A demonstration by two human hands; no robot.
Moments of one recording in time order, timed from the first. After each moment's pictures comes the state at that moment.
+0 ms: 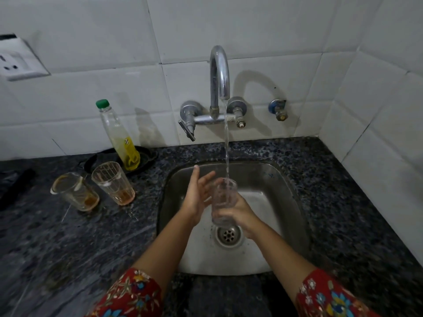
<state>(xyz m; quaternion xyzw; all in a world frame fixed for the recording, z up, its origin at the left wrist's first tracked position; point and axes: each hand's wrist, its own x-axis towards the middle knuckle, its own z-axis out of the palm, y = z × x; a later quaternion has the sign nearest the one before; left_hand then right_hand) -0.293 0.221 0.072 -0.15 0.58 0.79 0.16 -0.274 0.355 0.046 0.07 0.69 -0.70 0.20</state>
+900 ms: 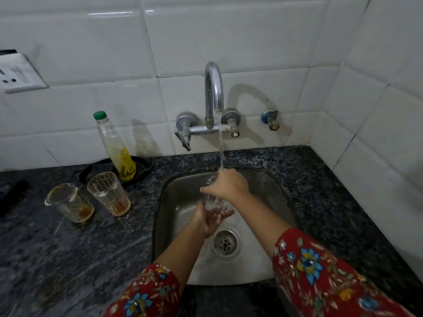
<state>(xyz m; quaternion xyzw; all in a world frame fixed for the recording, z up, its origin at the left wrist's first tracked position) -0.302 0.249 0.039 -0.34 0.35 0.83 0.26 -0.328 0.337 0.123 0.01 0.97 -0.23 0.06</state>
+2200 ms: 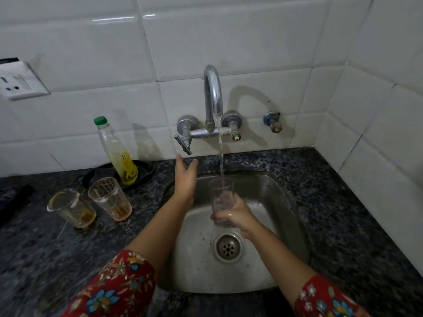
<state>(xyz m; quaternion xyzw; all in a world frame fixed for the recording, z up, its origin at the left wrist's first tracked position) -0.344 0.218 0.120 -0.14 0.72 0.68 -0.07 -0.289 0.359 0.070 0.09 0.67 -0.71 0.20</state>
